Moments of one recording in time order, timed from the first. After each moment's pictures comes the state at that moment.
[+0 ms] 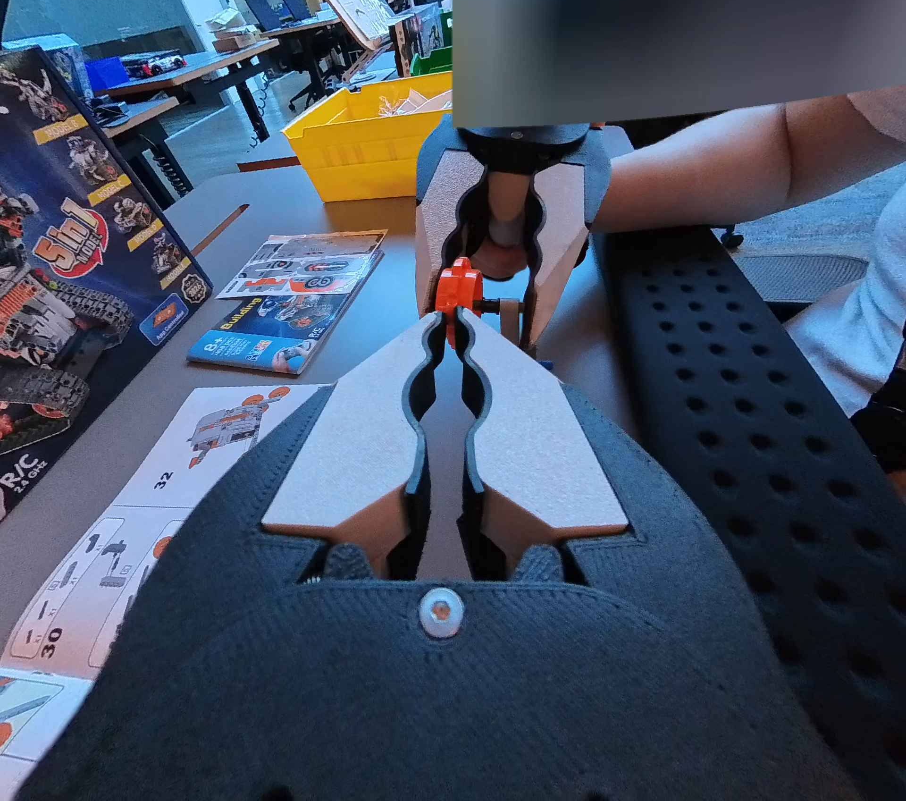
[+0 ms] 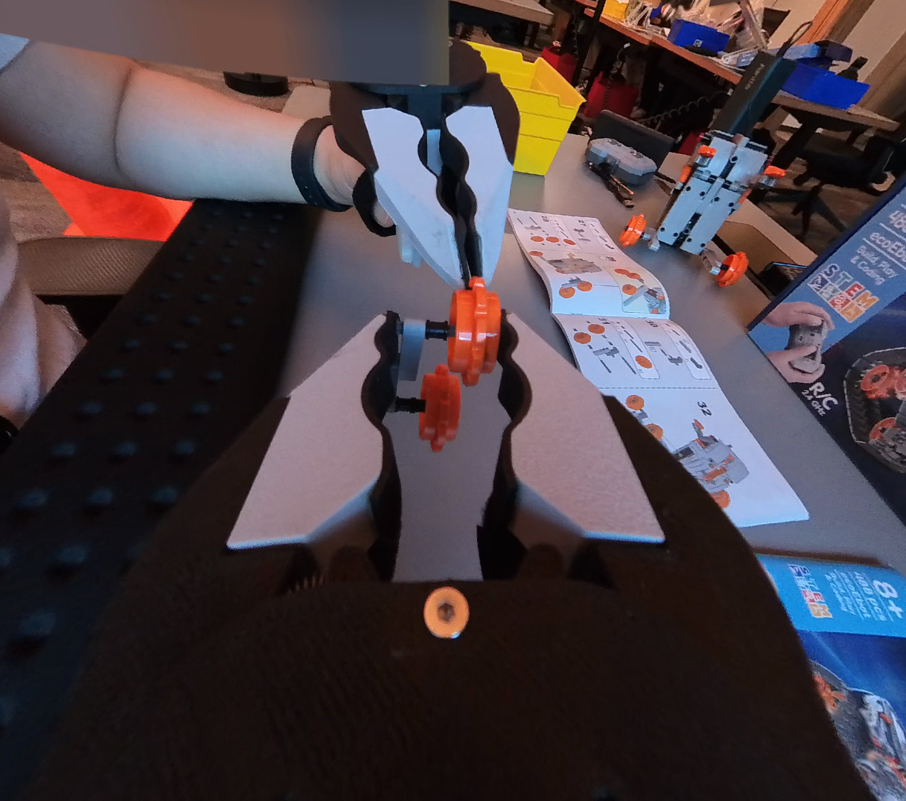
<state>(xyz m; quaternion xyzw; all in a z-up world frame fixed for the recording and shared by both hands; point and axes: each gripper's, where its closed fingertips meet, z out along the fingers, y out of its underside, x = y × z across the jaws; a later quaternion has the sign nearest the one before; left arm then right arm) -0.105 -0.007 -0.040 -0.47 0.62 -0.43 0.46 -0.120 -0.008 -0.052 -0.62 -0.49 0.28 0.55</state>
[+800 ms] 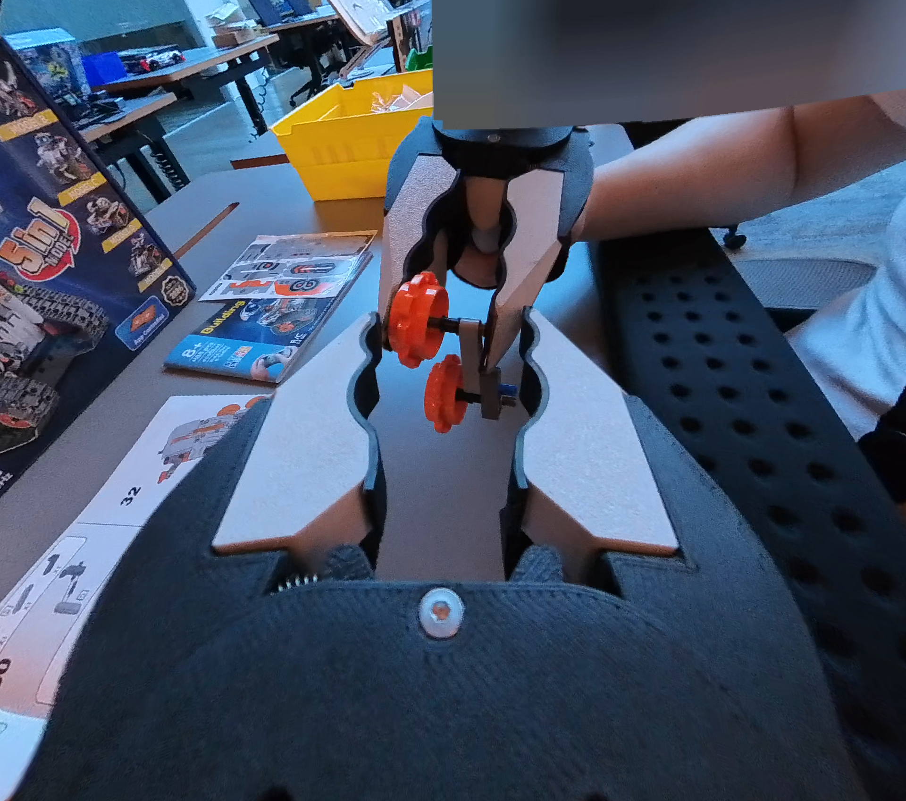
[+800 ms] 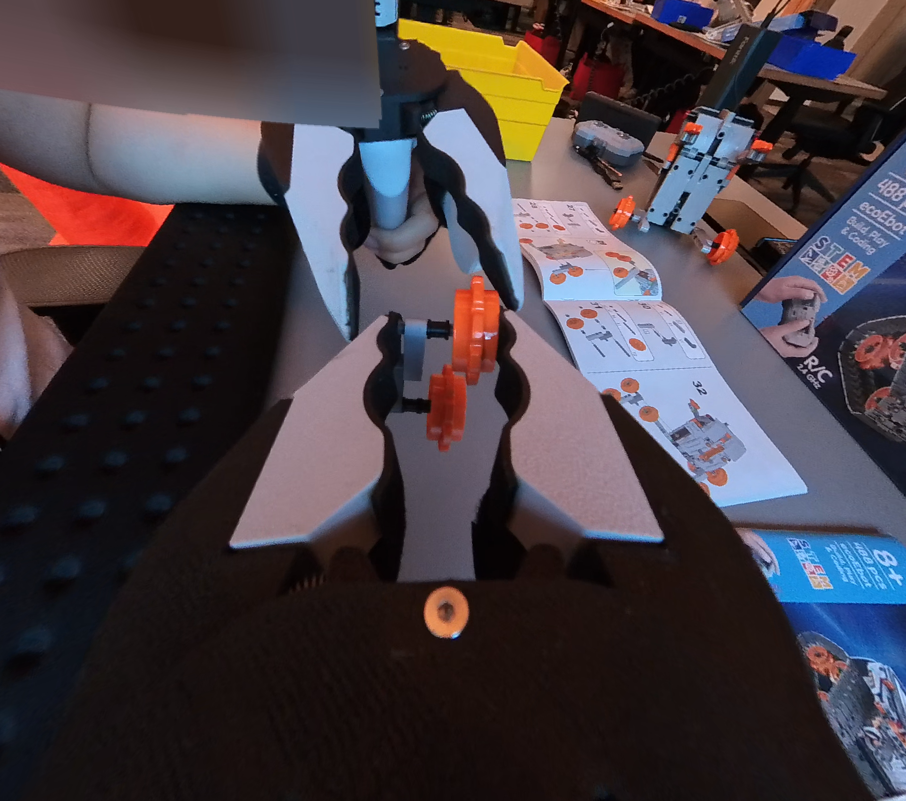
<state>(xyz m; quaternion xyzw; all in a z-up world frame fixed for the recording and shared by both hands) -0.091 -0.020 -0.046 -0.47 0.61 -0.43 0.46 -0.116 -0.001 -0.055 -0.63 -0.47 0.28 0.55</state>
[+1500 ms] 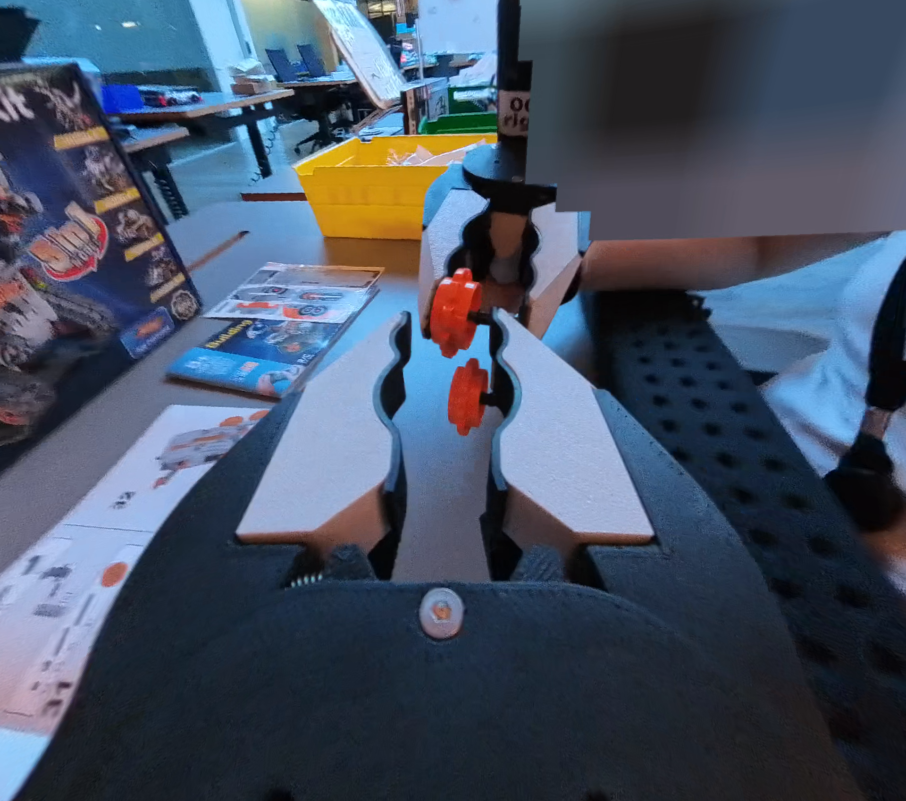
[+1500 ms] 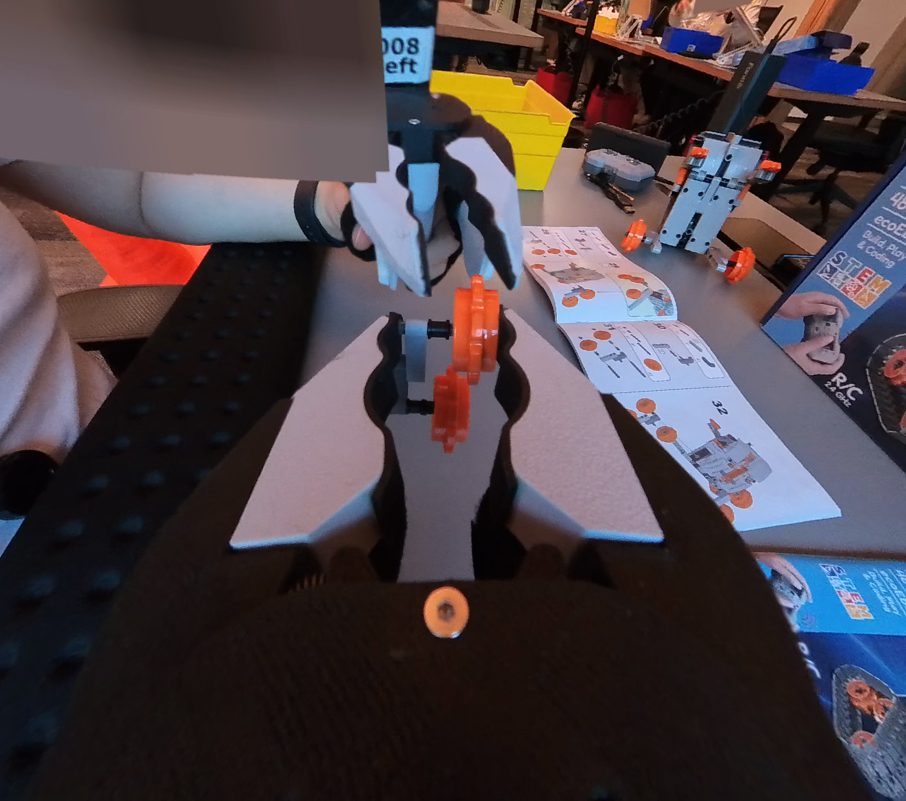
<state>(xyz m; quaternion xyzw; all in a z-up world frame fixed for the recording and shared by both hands) -0.102 -0.006 -0.027 -0.47 0.56 -0.50 0.46 -0.118 -0.006 -0.042 -0.62 -0.46 0.32 0.55</state>
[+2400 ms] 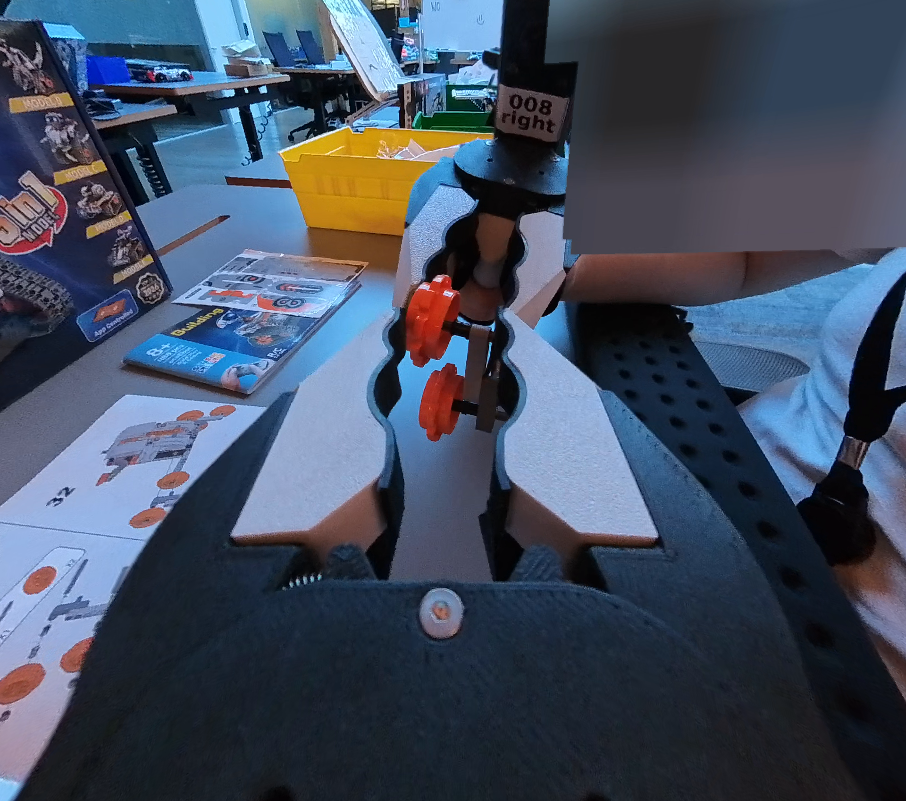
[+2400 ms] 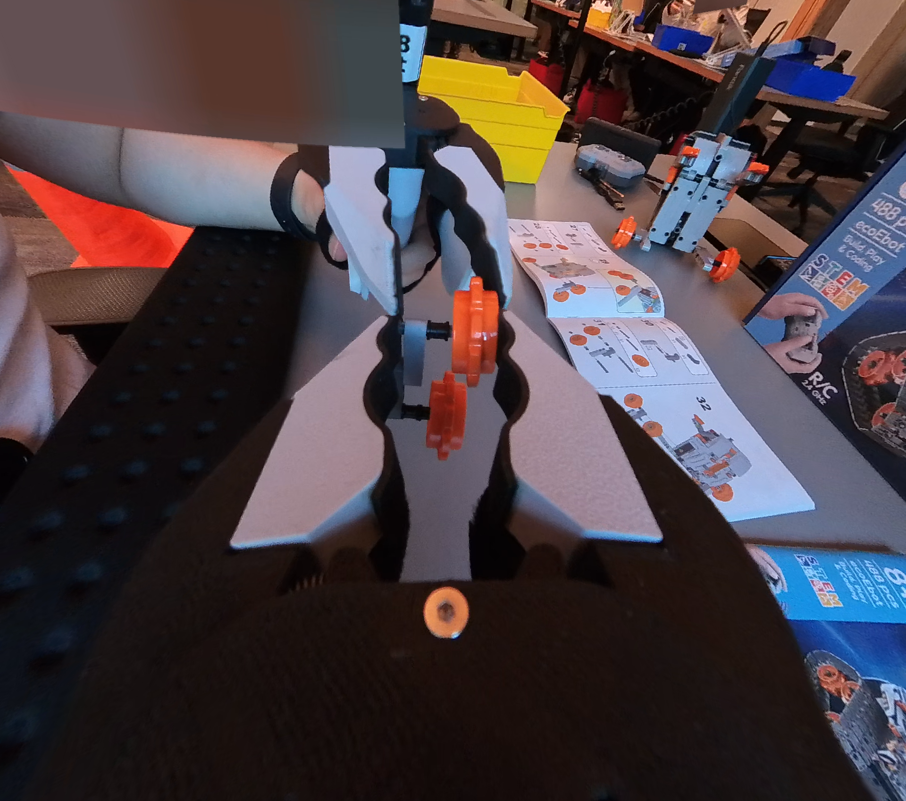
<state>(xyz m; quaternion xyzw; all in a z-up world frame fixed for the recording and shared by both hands) -0.093 -0.017 -0.032 -0.49 0.55 -0.51 0.45 -0.116 -0.005 -0.046 -0.62 -0.47 0.30 0.55</state>
